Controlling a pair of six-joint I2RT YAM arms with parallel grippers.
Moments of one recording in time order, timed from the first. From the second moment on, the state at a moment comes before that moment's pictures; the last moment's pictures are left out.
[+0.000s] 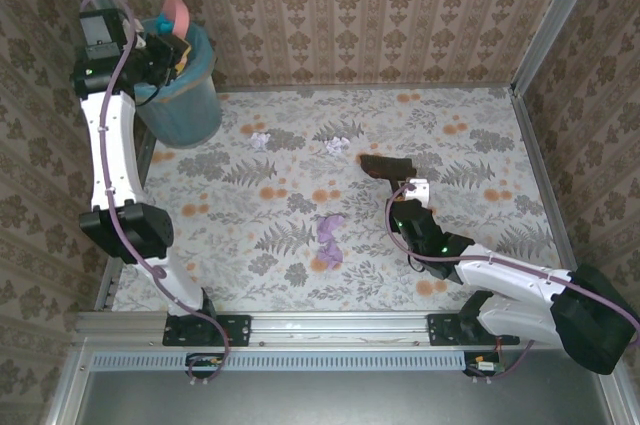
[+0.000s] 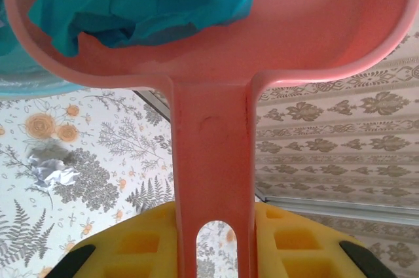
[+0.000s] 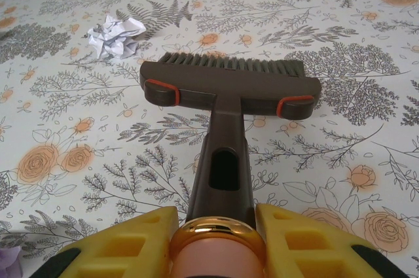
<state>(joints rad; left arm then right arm) 0.13 1.81 2.19 -0.91 0.57 -0.90 0.73 1.09 0.41 0.09 0.57 0.49</state>
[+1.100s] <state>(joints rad) 0.18 1.86 1.84 -0.27 0.73 -1.37 0.73 1.10 0.42 0.09 0.57 0.47</state>
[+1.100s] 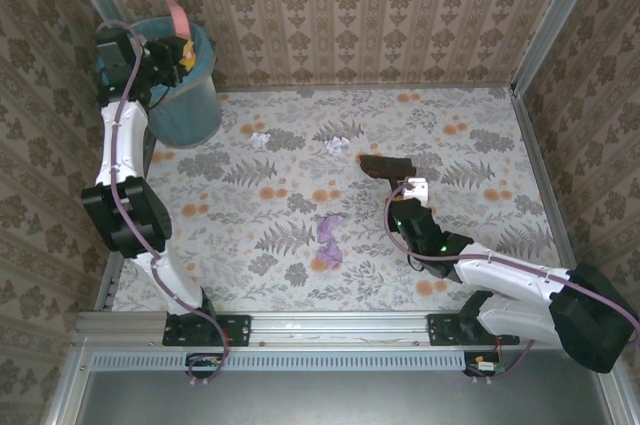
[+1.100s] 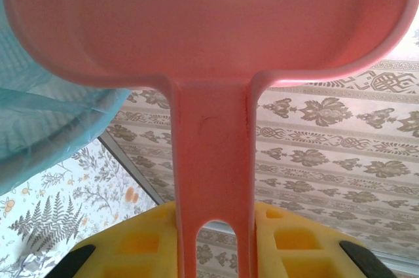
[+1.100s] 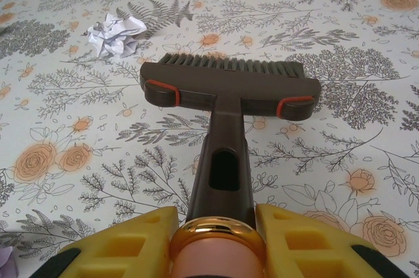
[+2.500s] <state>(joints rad) -0.54 1.34 1.36 -0.53 0.36 -0.73 0.72 1.02 0.42 0.05 0.57 0.50</state>
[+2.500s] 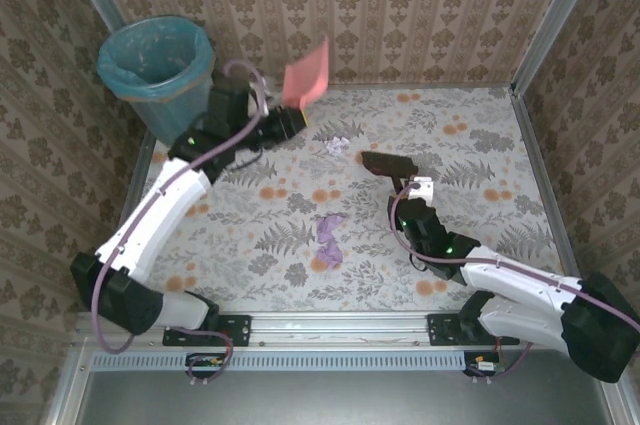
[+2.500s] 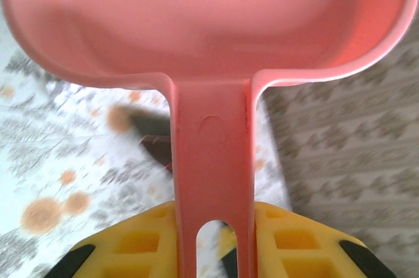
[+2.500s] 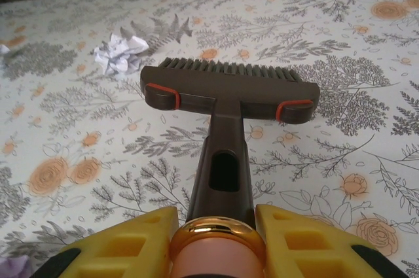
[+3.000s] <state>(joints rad) -0.67 0.96 0.70 -0.49 -0.08 -0.52 0.72 0.73 0.38 0.00 0.57 0.55</state>
